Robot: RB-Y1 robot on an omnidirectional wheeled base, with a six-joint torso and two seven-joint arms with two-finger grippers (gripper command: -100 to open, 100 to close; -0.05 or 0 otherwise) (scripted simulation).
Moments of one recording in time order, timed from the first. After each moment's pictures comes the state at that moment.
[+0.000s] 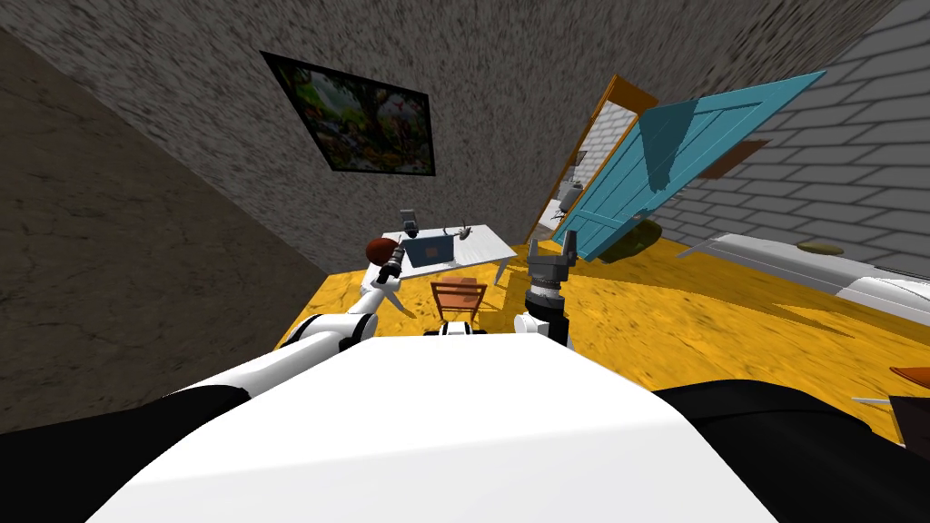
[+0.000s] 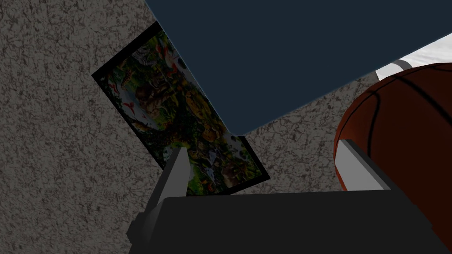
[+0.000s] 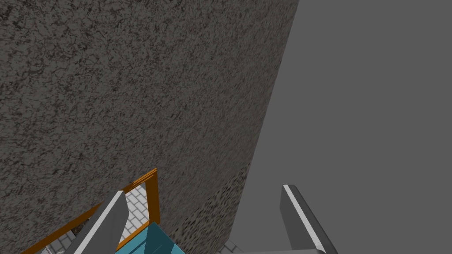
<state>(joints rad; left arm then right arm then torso) -0.53 0.33 0.12 -0.63 -0.02 -0.45 -0.22 0.47 -0.02 0.06 -2.33 -0.04 -0.52 -0.14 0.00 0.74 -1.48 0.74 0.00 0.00</state>
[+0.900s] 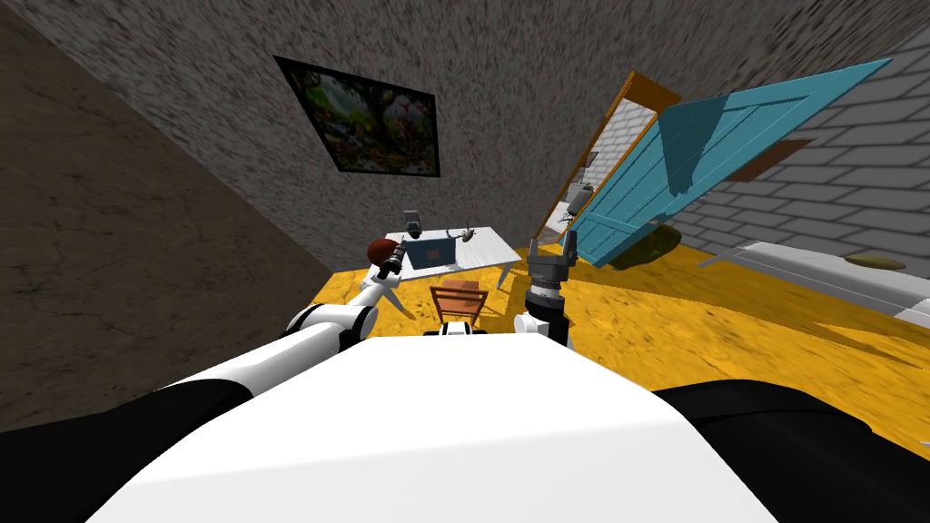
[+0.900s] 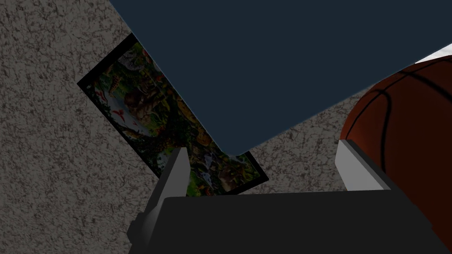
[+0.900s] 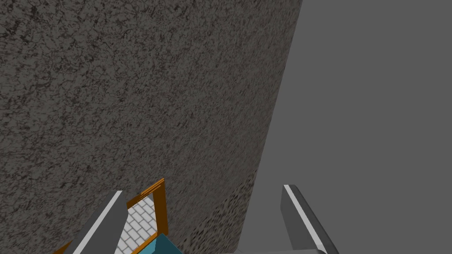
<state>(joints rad) -0.61 0.36 0.07 -0.53 -0.02 -0.43 -0.21 0.47 -0.02 0.06 -2.33 -0.04 -0.52 -0.14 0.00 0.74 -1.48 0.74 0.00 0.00</state>
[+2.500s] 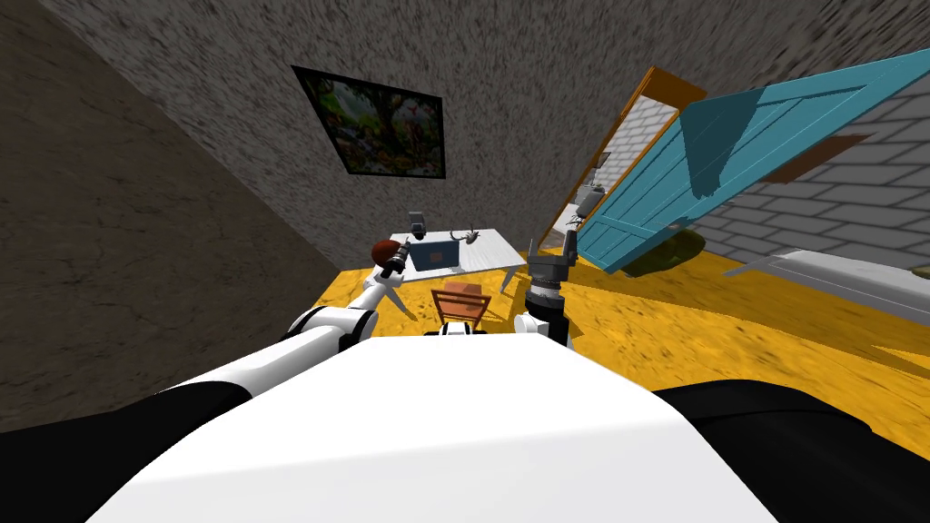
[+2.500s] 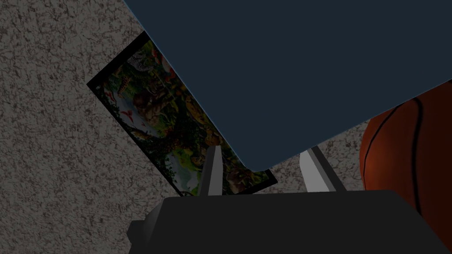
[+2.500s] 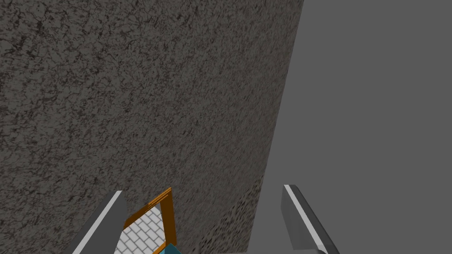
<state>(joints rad) -0.58 0.36 0.01 -0.63 -0.01 -0.40 -0.19 0.47 -0.02 0.06 -2.33 -0.04 -0.52 -0.14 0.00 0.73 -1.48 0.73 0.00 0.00</state>
